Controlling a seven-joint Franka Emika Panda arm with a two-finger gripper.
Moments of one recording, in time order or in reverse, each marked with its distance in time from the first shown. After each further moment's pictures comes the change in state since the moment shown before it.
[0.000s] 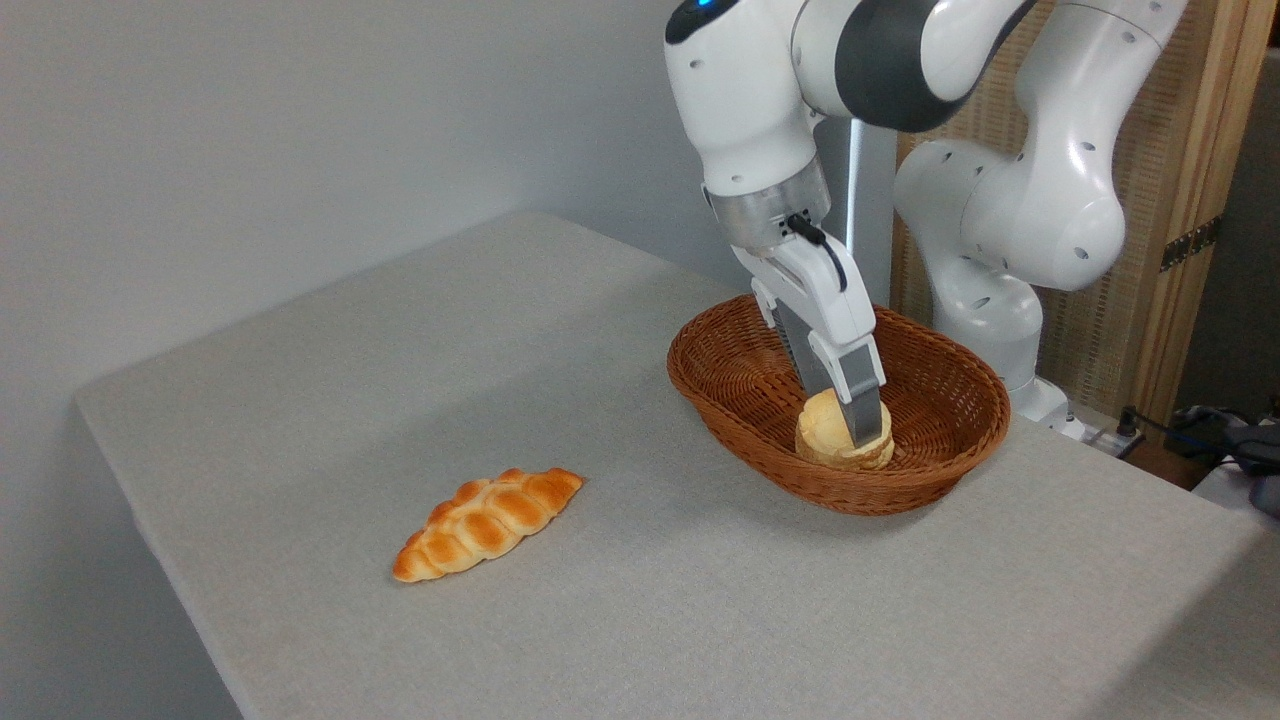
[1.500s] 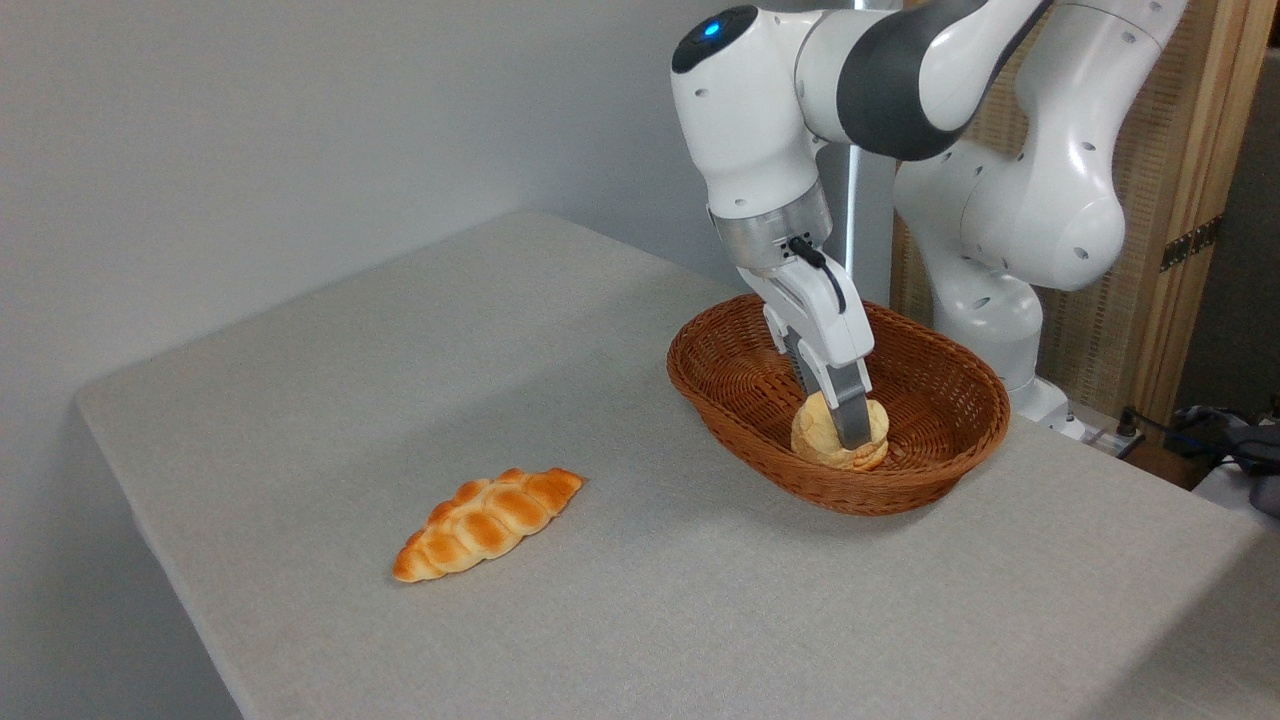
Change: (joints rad) arm 0.000 -0.002 0.000 -0.046 0.009 0.058 0.000
